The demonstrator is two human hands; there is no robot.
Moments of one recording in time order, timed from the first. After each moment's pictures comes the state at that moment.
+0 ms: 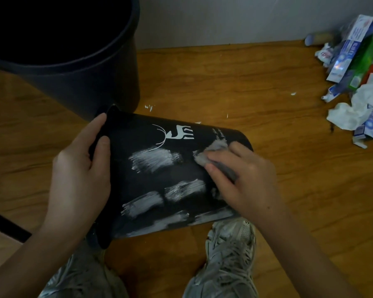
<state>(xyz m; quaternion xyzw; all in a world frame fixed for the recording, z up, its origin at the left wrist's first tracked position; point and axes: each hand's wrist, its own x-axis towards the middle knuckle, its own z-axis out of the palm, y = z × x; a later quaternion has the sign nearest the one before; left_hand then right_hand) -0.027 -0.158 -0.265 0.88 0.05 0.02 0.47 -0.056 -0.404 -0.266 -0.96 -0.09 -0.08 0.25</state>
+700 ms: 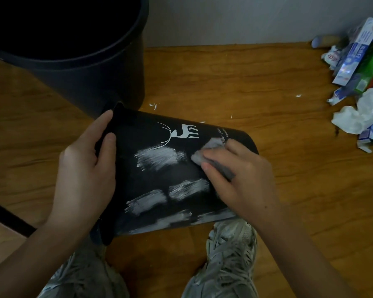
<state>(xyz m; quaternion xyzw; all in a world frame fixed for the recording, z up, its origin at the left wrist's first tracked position) -0.027 -0.159 -0.267 0.87 0.06 0.02 0.49 -0.051 -0.395 -0.263 -0.96 -0.11 -0.07 0.25</state>
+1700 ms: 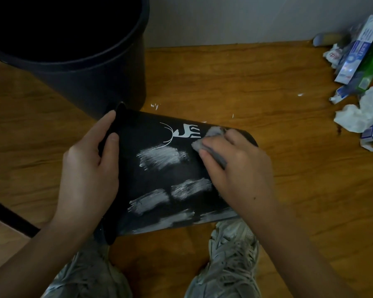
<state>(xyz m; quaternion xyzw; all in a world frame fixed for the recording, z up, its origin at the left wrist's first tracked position) -0.026 -0.159 -0.266 0.86 0.06 0.01 0.50 -0.041 -0.380 -0.259 -0.97 -0.07 -0.09 0.20</state>
